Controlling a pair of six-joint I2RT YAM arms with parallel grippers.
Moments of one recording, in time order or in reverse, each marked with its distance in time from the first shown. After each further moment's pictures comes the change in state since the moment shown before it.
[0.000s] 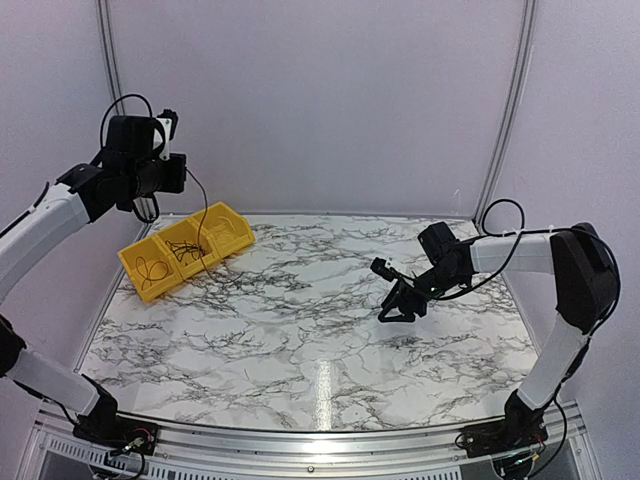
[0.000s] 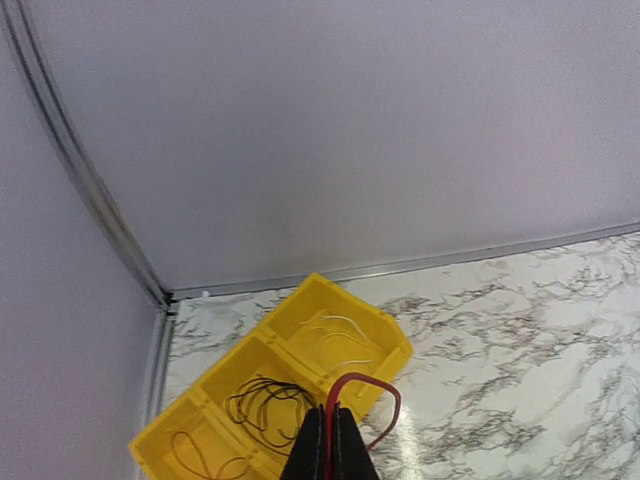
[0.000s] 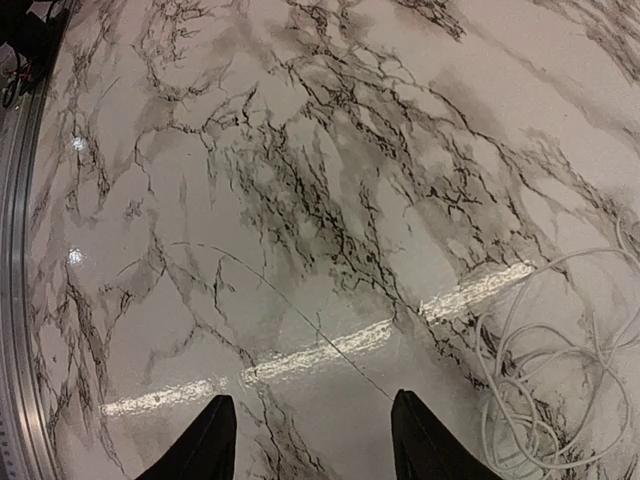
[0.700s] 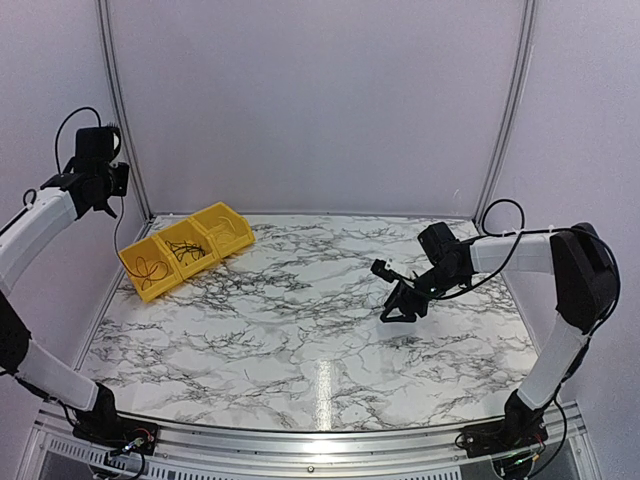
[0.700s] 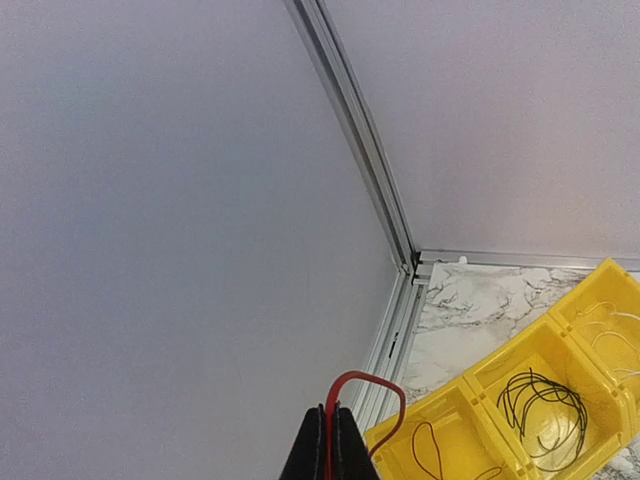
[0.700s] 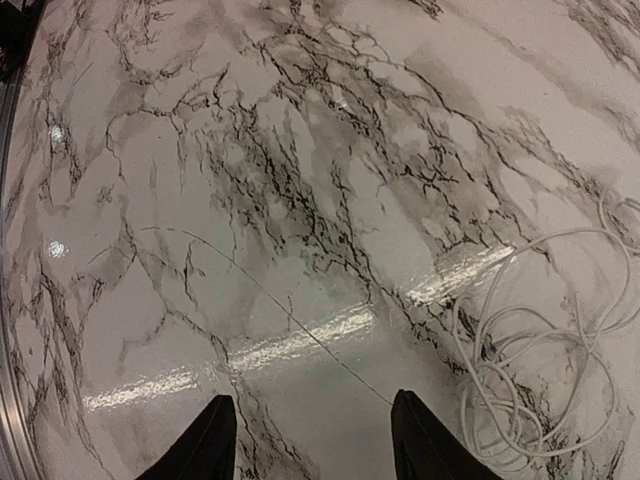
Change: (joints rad) left arm 0.355 0.006 -0.065 0.090 -0.235 0.243; right arm 0.003 0.000 0.000 -0.002 0.068 -0.010
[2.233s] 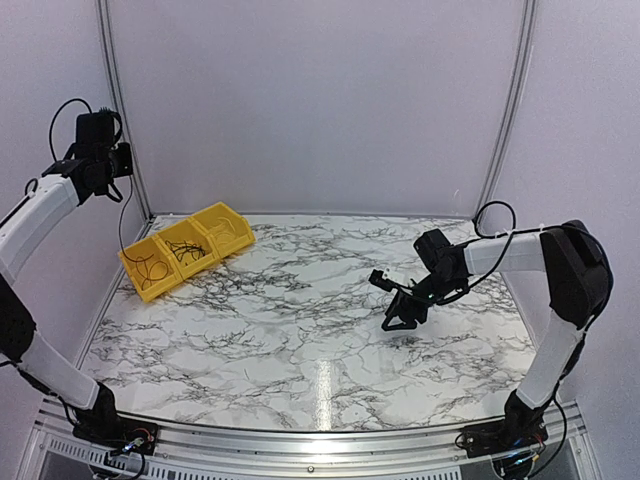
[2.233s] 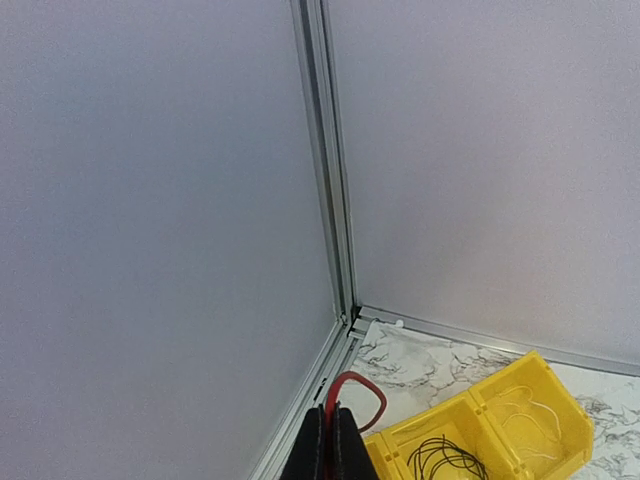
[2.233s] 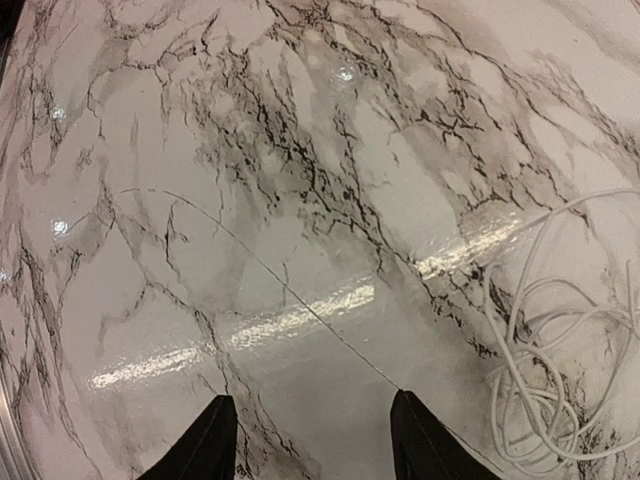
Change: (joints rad) left arm 0.014 0.069 0.127 0.003 0.072 -0.246; right arm 0.008 0.049 0.000 -0.031 0.040 -0.030
